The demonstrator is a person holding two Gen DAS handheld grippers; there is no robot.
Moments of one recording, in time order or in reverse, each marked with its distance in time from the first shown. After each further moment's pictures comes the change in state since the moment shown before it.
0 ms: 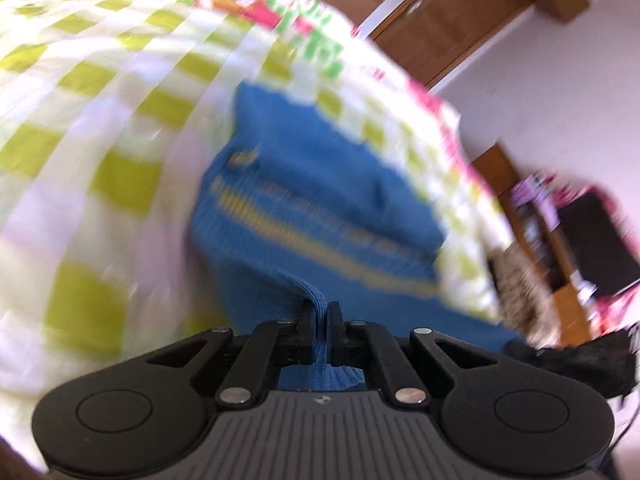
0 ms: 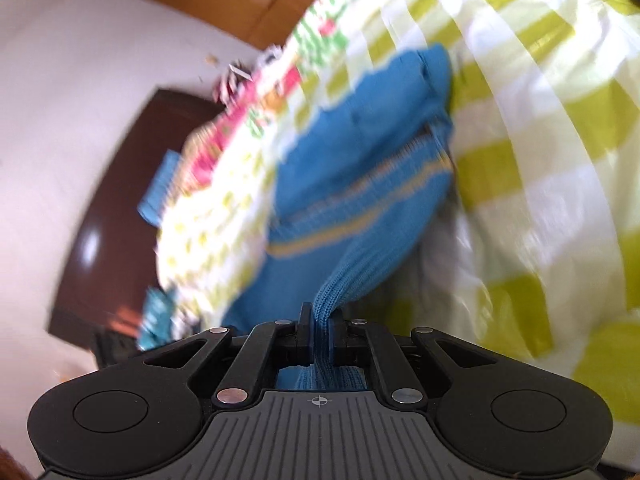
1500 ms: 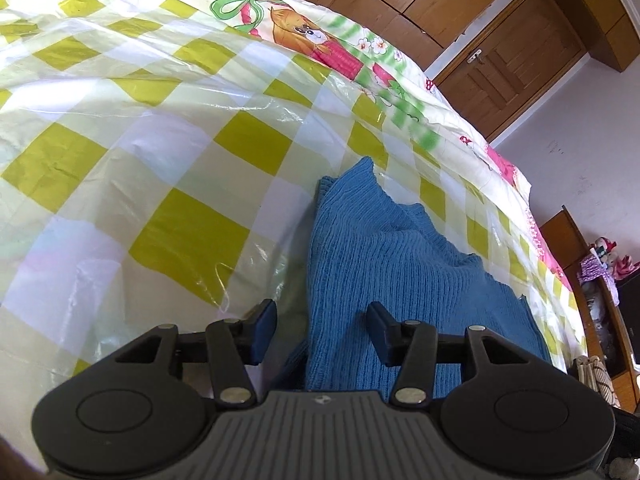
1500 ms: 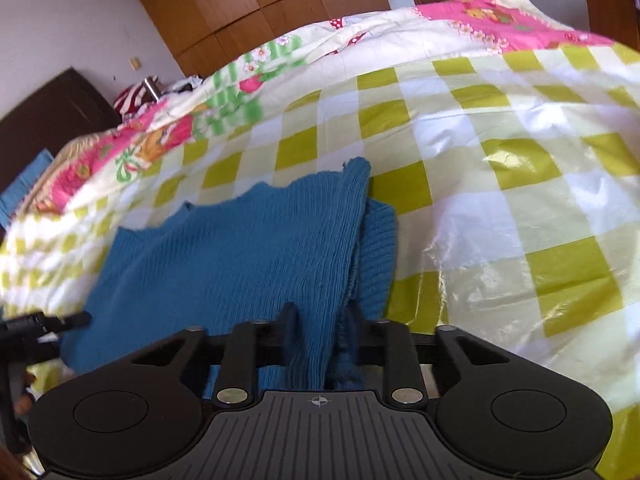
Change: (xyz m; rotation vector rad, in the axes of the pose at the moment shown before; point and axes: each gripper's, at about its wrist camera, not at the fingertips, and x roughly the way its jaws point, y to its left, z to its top) left arm 0.125 0.073 0.111 -0.068 -0.136 0.173; right arm 0.106 -0.013 0.110 -0.313 -0.162 -0.481
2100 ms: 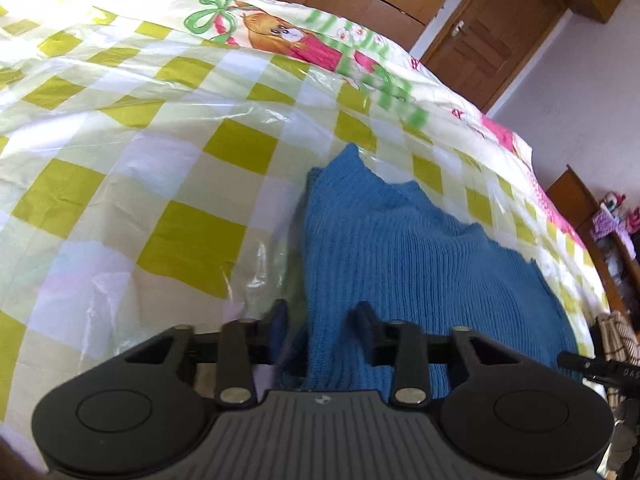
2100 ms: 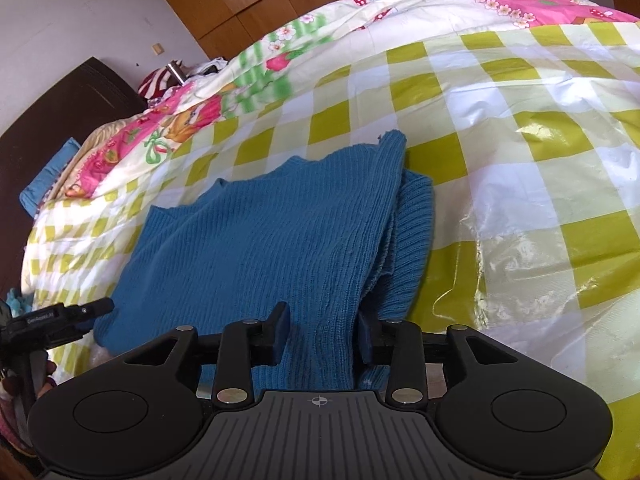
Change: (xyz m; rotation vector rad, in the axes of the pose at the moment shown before) left arm -0.008 -0.020 -0.005 0.159 0.023 0.057; right arm 0.001 0.003 -0.003 0.019 0.064 0.082
